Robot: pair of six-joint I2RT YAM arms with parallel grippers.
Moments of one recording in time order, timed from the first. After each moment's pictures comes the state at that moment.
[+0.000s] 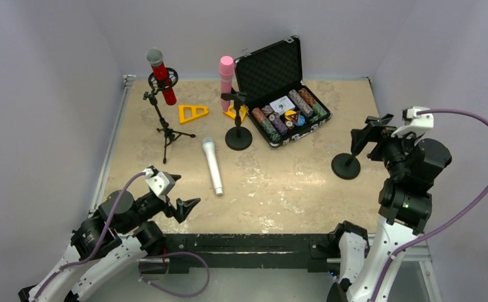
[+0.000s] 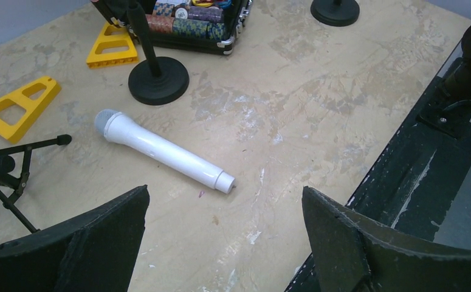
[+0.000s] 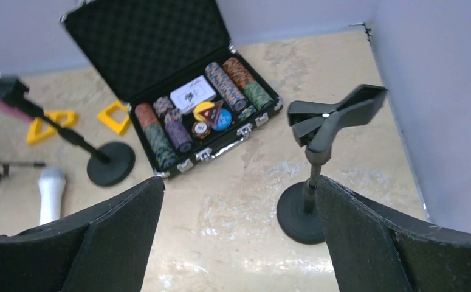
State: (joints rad) left arm -0.84 0.15 0.65 -0.70 -0.02 -0.02; right arm -0.43 0.67 1.16 -0.73 -0.50 0.02
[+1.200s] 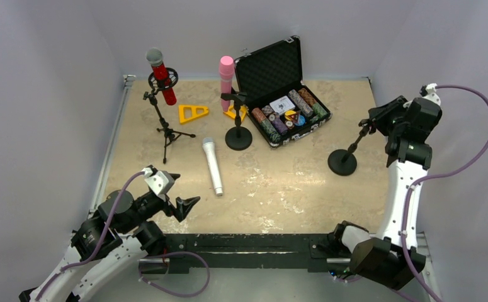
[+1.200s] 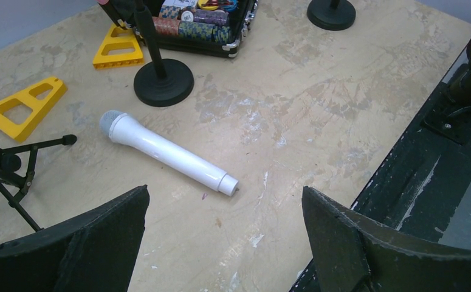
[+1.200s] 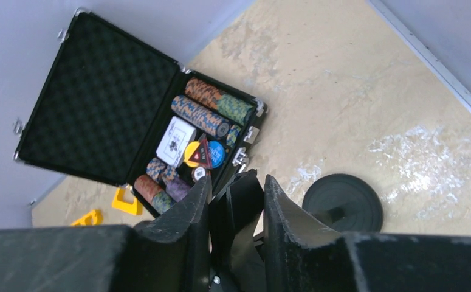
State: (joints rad) left arm -0.82 0.15 0.64 -0.69 -0.01 -0.02; right arm -0.40 1.07 1.17 -0.51 -0.15 0.55
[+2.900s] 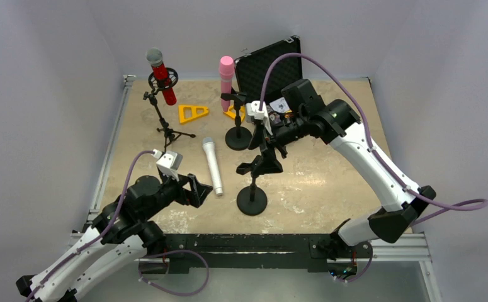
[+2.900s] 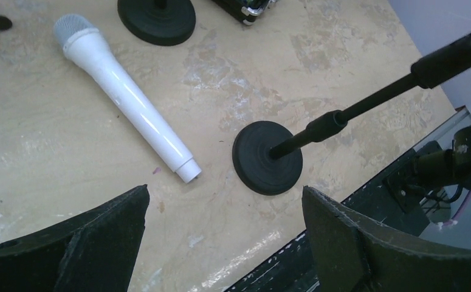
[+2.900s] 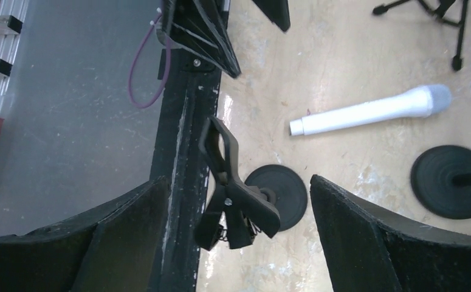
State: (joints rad) left arm -0.82 0.34 0.59 -0.59 -0.12 -0.44; right arm 0.67 1.46 1.68 -1.11 -0.88 -0.52
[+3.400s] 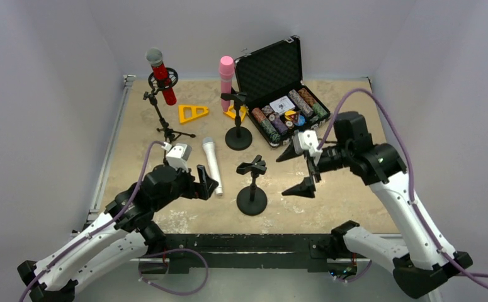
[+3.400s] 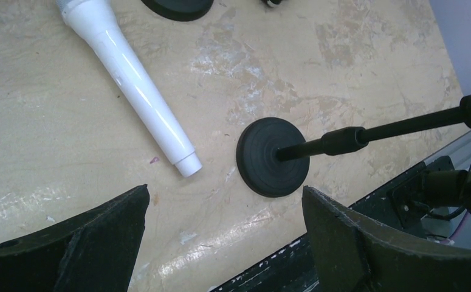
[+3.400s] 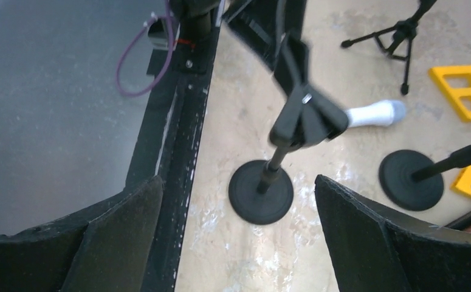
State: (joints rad) left arm -0.82 0.57 0.62 -0.57 -0.16 -0.59; right arm 0.46 1.04 1.37 -1.06 -1.06 -0.71
